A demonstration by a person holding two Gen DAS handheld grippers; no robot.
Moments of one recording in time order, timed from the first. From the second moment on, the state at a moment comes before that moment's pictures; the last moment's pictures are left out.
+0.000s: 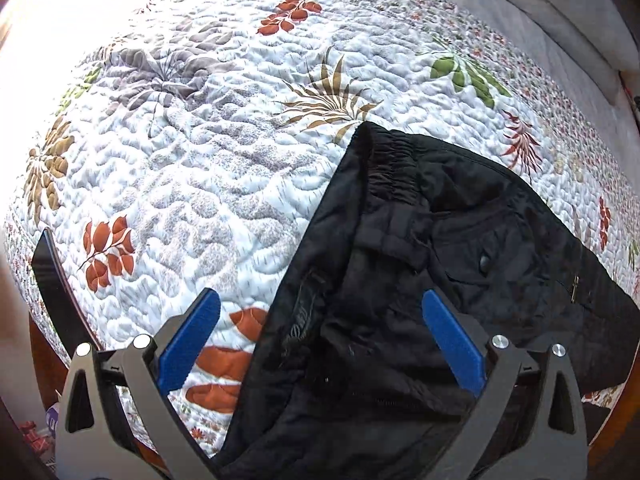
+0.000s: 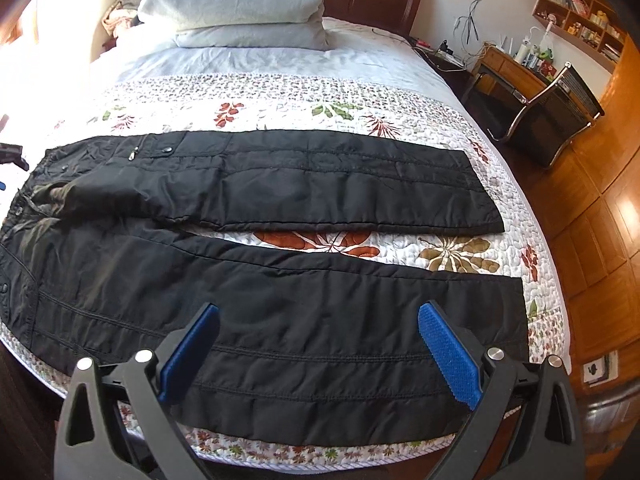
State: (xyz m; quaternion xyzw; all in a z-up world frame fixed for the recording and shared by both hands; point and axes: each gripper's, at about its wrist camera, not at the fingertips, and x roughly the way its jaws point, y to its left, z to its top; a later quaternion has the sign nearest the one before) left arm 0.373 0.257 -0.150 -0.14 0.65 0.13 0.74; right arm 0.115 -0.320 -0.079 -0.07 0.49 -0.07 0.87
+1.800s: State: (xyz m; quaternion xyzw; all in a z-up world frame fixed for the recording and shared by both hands) left arm 0.417 0.166 -0.186 -0.05 0.70 0.15 0.70; right arm 0.420 -0.667 -0.193 0.06 0.60 -0.11 0.79
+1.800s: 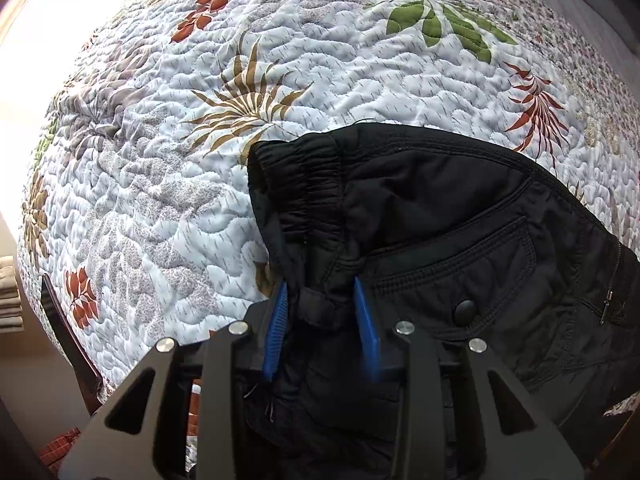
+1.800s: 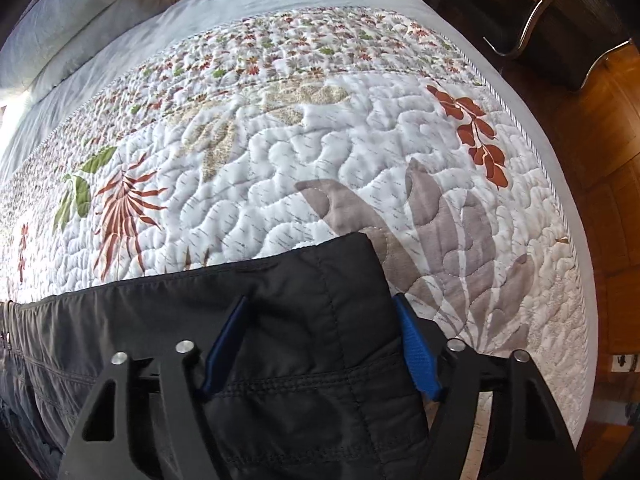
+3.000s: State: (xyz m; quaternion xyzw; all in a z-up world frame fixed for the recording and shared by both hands) left arm 0.271 0.125 -0.098 -0.10 0.60 -0.03 0.79; right arm 0.100 -0.551 -0.051 0.08 0.35 0.01 0.93
